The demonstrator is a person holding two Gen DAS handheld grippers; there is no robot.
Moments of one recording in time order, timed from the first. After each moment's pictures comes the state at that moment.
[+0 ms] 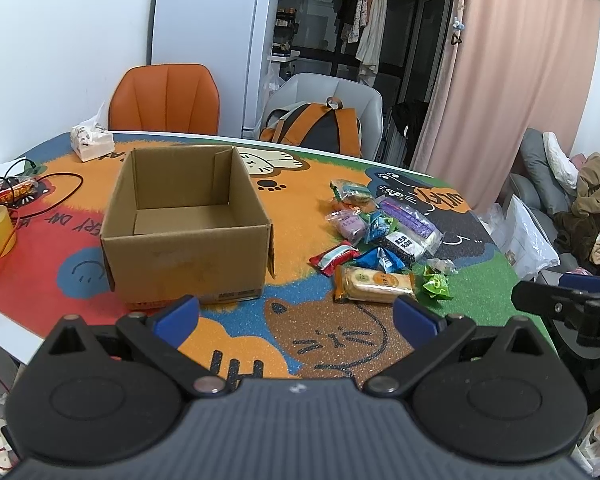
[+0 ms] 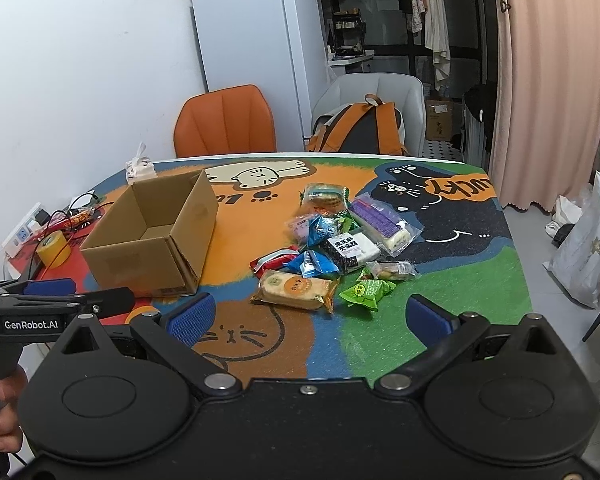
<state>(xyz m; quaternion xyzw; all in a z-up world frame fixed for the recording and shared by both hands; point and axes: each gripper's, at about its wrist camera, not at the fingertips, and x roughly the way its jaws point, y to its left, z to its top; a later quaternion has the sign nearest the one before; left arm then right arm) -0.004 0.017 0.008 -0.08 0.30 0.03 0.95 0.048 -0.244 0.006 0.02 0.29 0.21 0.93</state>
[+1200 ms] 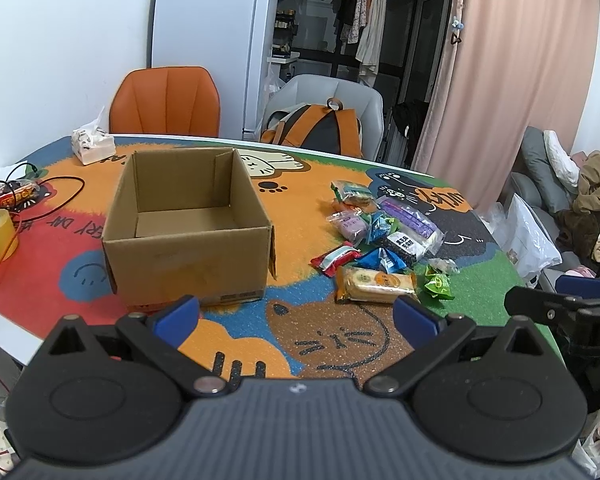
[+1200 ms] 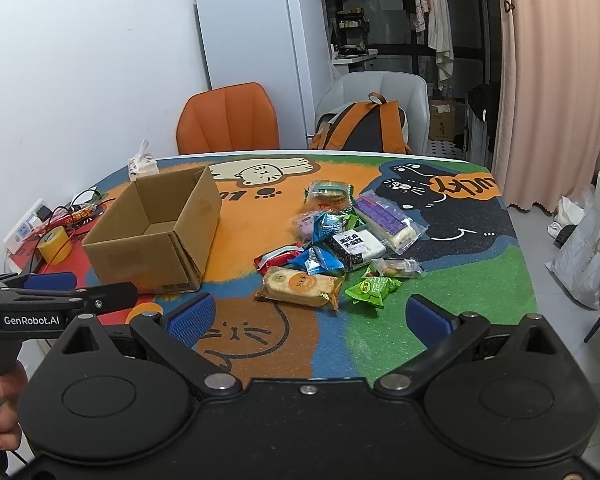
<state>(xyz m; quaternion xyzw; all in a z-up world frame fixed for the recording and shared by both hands) -0.006 0.013 0.009 -0.07 0.30 0.03 0.95 0.046 -0.240 0.003 0.02 0.29 0.21 0.93</state>
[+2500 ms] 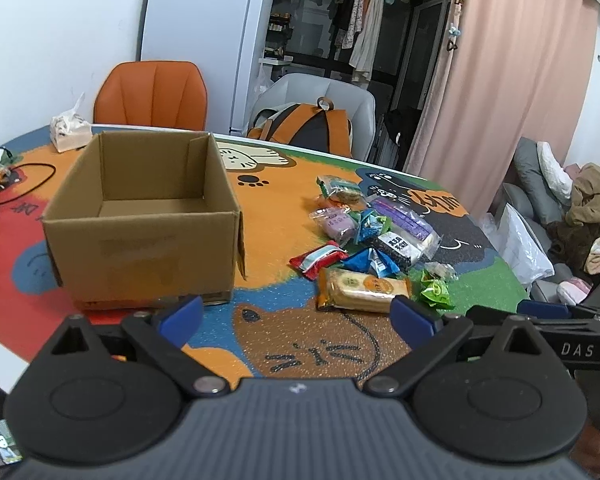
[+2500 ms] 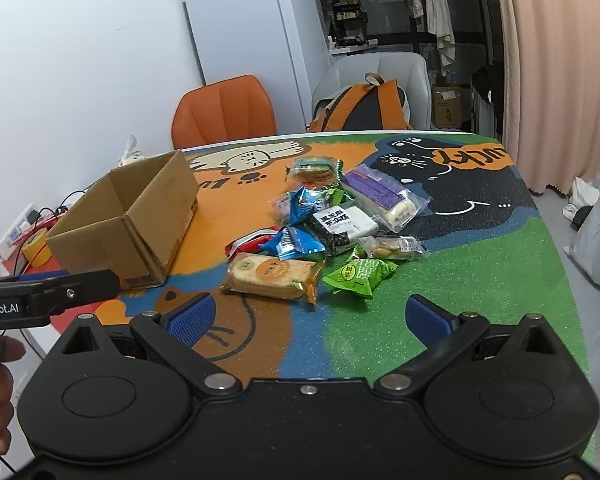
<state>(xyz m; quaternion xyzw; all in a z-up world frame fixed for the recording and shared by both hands) 0.030 0.001 -0.033 -0.09 0.28 0.02 0.96 0.094 -0.253 -0.058 0.05 0.29 0.23 0.93</state>
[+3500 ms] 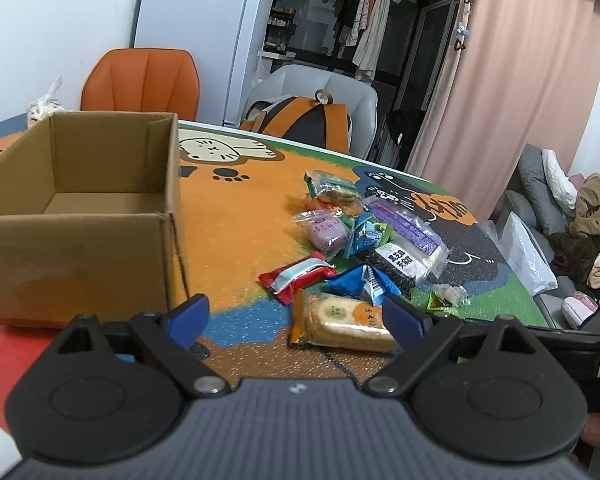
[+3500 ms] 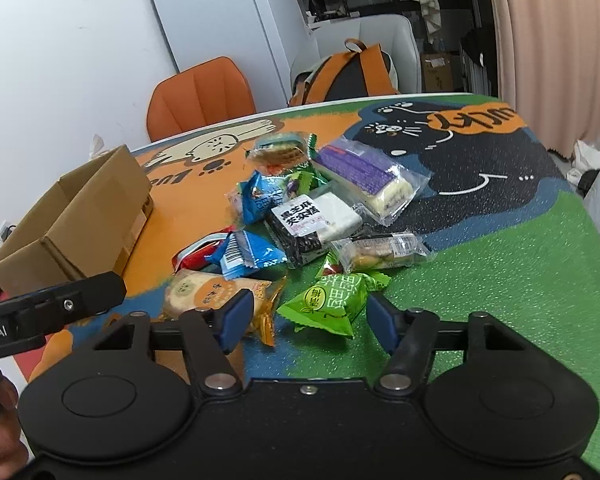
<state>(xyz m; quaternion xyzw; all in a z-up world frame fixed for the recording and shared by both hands) 0.097 -0.020 -0.062 -0.11 0.28 0.02 0.95 0.173 -0.245 -0.099 0.08 0.34 0.22 0.91</state>
